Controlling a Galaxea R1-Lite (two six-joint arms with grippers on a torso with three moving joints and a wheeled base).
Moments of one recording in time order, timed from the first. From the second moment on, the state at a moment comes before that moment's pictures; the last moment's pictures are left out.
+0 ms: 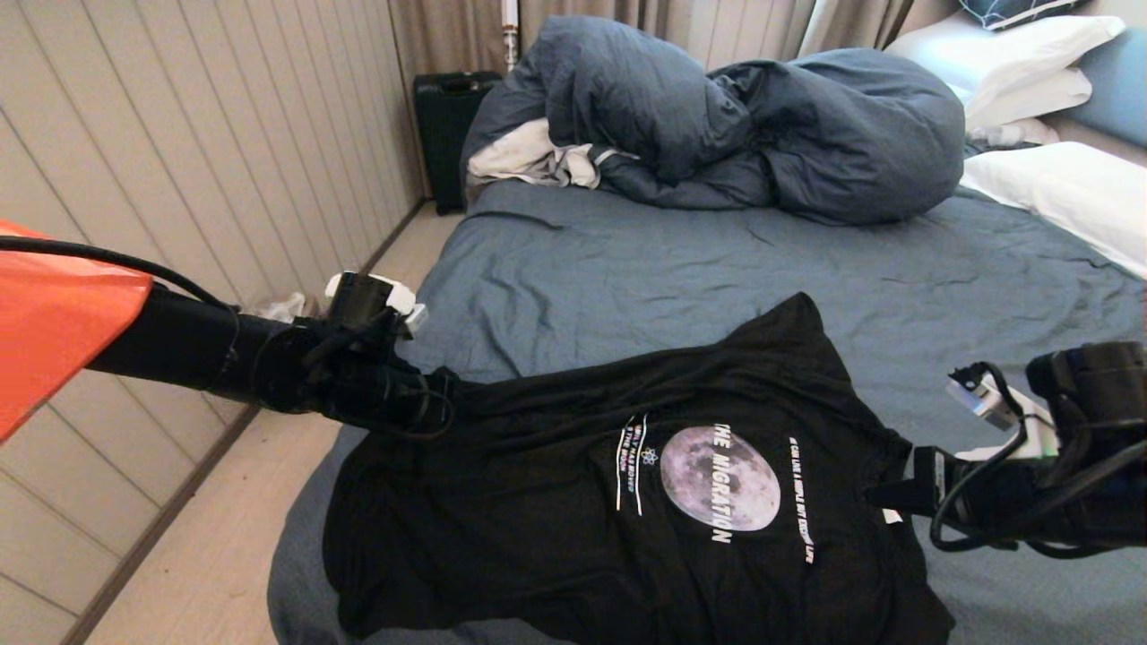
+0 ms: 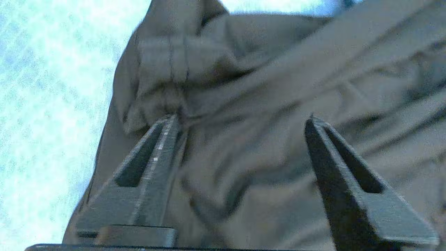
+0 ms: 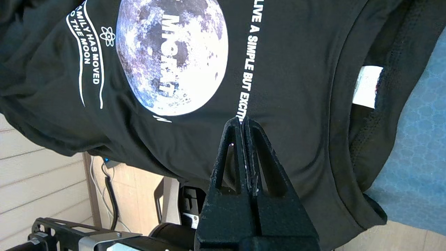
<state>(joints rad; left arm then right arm) -0.38 2.03 -1.26 0.00 -0.10 -0.20 -0.05 1.51 -0.68 0.00 0.41 0.31</state>
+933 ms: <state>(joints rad) -0.35 2.16 -1.42 0.00 -0.08 -0.20 -0.06 1.50 -0.69 0.00 0.40 0.31</state>
